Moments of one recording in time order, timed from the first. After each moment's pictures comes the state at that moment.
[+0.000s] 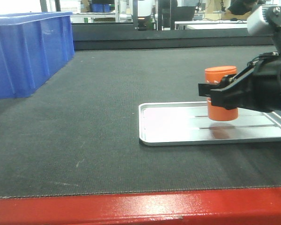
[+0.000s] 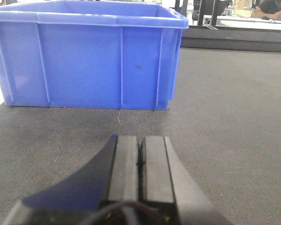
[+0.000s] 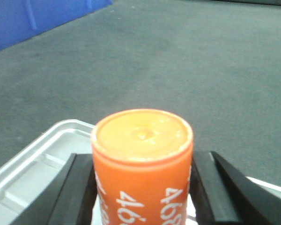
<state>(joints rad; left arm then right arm) -0.03 -0.01 0.03 -0.07 0.07 0.03 0.28 1.65 -0.39 -0.17 -1.02 0.12</state>
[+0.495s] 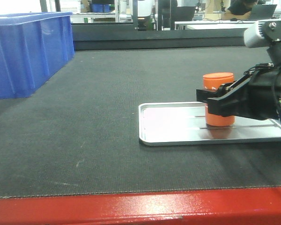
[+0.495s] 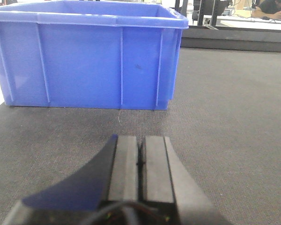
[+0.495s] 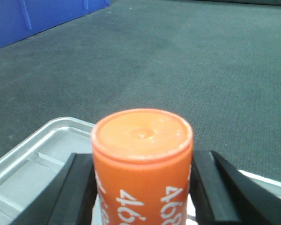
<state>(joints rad) -0.03 -0.01 0.03 -0.07 0.07 0.03 0.28 1.75 -0.39 -0.17 -1.12 0.11</state>
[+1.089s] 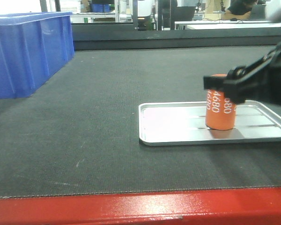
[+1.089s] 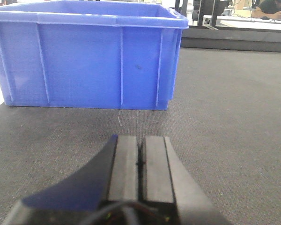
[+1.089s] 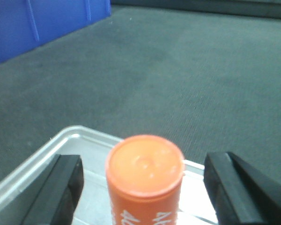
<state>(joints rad) -0.03 -0.01 0.03 -0.07 0.07 0.03 0.28 1.49 -0.33 -0.17 -0.95 0.14</state>
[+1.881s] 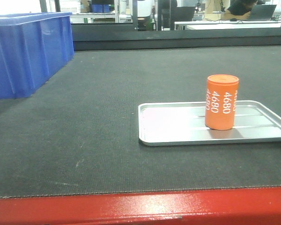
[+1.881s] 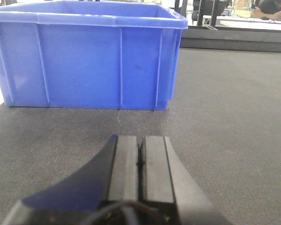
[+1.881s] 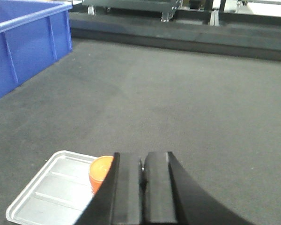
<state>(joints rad) -0.03 -0.01 0.03 -0.07 0.07 0.03 0.28 0.53 -0.45 -0.17 0.13 0.20</state>
